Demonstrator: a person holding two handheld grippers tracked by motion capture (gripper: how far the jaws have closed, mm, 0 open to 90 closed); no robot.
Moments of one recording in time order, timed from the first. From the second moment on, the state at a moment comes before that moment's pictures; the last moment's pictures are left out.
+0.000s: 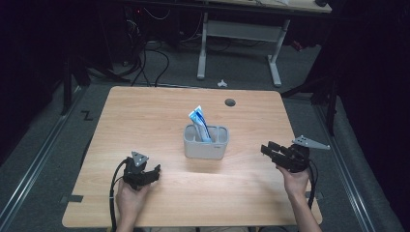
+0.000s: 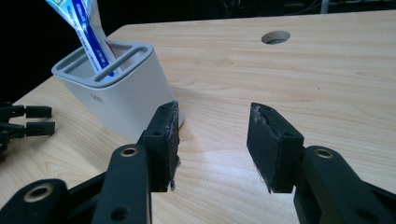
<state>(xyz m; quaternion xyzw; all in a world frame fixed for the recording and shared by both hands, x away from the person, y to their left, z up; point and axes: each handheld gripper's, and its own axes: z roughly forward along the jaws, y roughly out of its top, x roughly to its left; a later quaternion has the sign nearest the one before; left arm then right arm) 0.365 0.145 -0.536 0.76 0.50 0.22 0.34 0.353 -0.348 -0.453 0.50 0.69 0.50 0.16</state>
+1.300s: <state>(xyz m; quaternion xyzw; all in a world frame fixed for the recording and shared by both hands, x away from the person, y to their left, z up) 0.365 0.145 -0.536 0.76 0.50 0.22 0.34 0.356 -0.335 -0.497 0.51 0.72 0.44 0.17</state>
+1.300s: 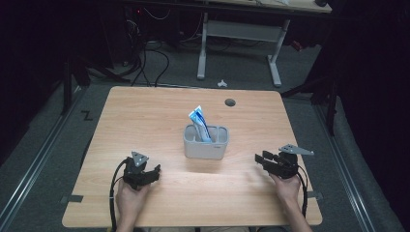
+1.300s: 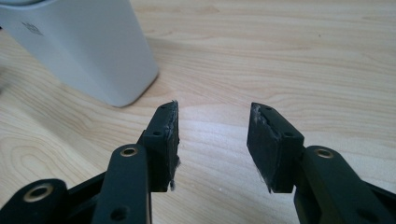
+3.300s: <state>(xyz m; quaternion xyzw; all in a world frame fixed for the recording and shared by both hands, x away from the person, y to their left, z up) 0.365 0.145 -0.536 0.76 0.50 0.22 0.34 0.374 -0.303 -0.531 0.49 0.77 0.33 0.22</state>
